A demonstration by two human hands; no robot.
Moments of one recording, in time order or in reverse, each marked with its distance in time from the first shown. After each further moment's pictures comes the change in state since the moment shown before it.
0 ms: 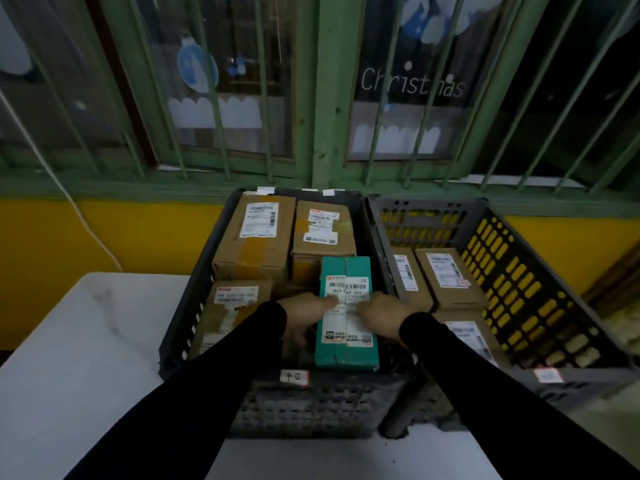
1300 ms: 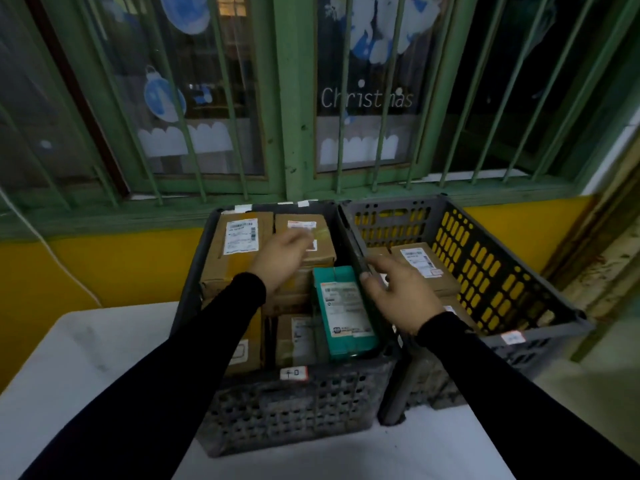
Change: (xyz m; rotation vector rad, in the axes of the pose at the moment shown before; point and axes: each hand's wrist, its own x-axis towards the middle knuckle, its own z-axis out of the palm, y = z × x) left_hand -0.061 0.050 -0.032 -0.043 0.379 0.627; right_hand -0.043 0.031 -0.021 -0.094 0.593 -0.496
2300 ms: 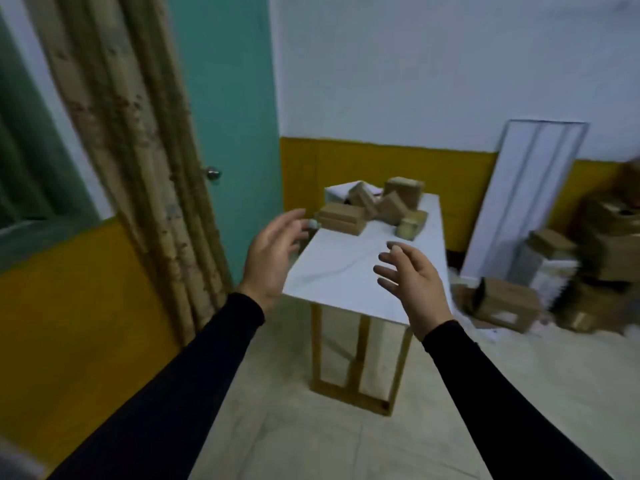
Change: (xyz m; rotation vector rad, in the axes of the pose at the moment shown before) left_hand -0.272 0.294 0.717 -0.498 -0.930 0.430; right_hand -0.524 0.375 -0.432 0.688 1.304 0.678
